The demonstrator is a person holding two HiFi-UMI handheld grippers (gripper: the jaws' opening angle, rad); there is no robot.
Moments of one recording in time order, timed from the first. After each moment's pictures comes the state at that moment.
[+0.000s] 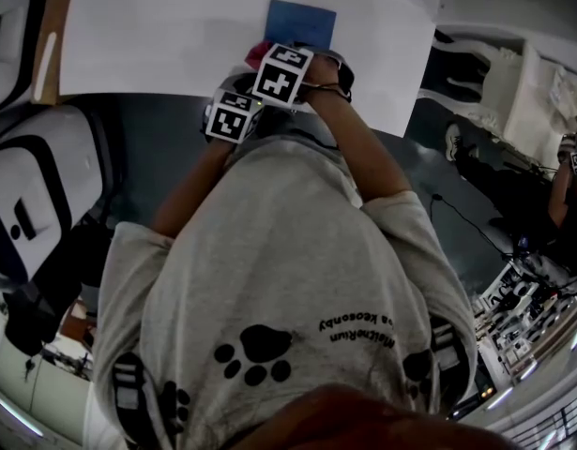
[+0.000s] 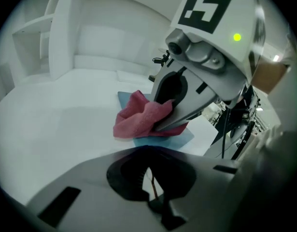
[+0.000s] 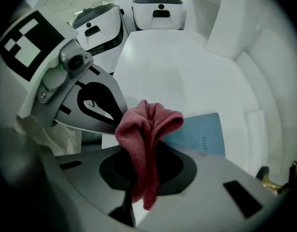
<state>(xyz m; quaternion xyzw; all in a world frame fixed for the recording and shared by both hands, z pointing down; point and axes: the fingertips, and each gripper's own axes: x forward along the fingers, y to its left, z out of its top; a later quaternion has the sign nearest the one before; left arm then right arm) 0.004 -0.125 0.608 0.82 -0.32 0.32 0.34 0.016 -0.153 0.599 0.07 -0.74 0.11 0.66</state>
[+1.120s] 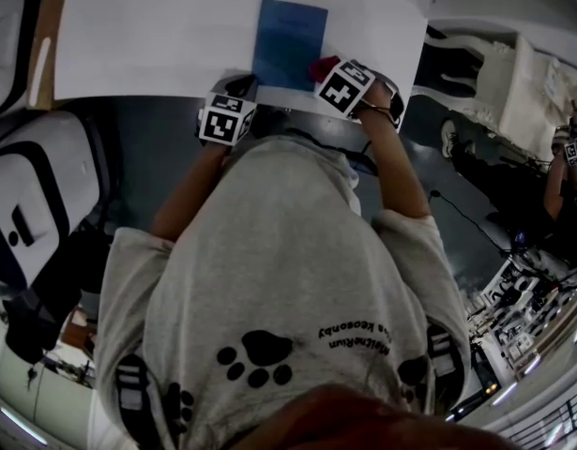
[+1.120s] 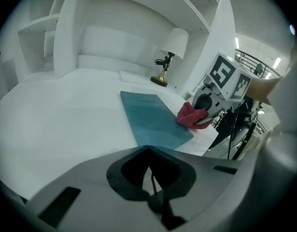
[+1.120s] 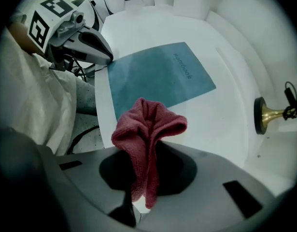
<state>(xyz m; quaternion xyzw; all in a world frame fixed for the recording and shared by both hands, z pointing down) -0.001 -0.120 0.612 0.82 -0.34 0.32 0.34 0.172 -0.110 0.604 0.15 -0.66 0.20 0.71</state>
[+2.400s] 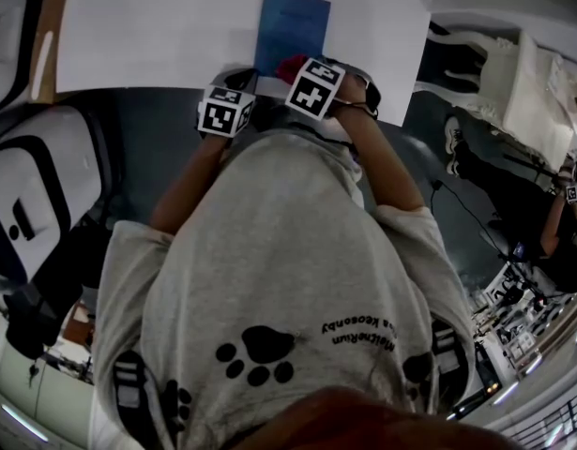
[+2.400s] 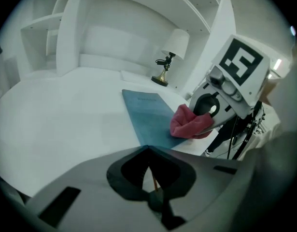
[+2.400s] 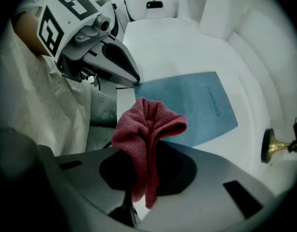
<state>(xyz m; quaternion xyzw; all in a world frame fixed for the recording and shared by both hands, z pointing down) -0.011 -0.116 0.618 0.82 -0.34 0.31 0.34 0.087 -0.094 0.600 0.09 -0.71 0.15 0.68</state>
